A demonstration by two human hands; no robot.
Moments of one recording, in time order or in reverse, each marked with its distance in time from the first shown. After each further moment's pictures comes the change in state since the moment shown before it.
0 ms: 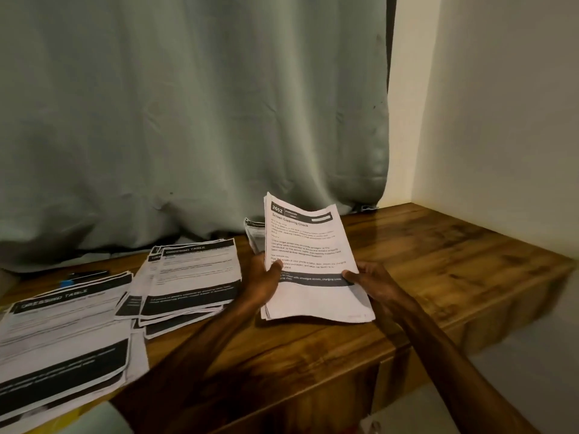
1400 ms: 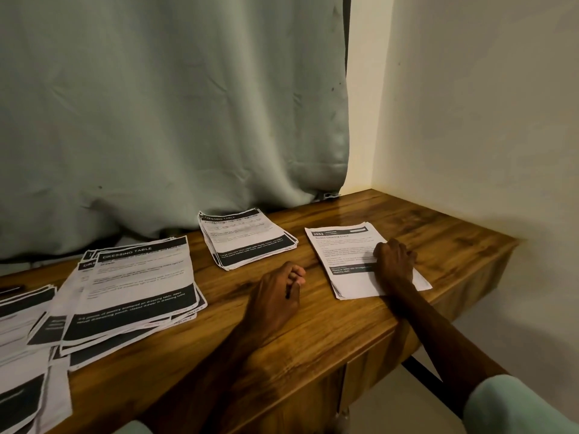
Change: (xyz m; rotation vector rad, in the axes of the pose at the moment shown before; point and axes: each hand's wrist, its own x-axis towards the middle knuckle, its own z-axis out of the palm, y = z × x) left_hand 0.008 -0.038 0.101 0.331 -0.174 0.517; right_hand 0.061 0.066 -0.114 -1.284 0.582 0.075
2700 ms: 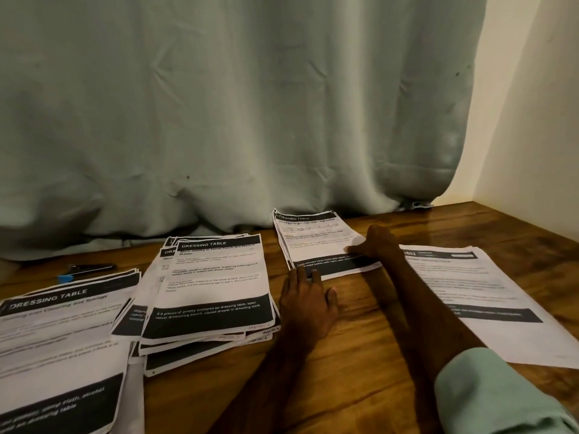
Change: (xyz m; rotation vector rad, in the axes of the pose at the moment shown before) left_hand 0.024 -0.090 -0.037 0.599 -0.082 -0.383; right_hand 0.091 -0.236 0.024 0.252 -0.379 -0.180
